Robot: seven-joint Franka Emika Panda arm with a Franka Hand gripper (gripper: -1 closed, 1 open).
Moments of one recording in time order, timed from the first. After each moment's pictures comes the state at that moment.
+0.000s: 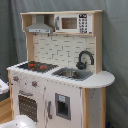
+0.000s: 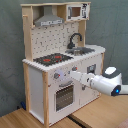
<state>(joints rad) -0.53 -1.32 1.46 -2.26 -0.59 2.81 -0.02</state>
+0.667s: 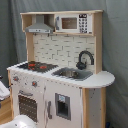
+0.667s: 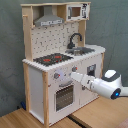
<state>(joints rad) -0.53 -1.36 1.50 -2.30 -0.59 2.82 0.18</state>
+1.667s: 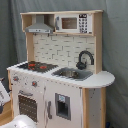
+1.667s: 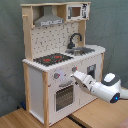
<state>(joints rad) -0.53 -1.42 1.53 -2.33 -0.59 2.85 0.56</state>
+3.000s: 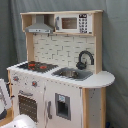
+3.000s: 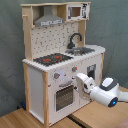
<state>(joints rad) -0.56 -1.46 1.59 -2.35 -0.59 2.86 0.97</state>
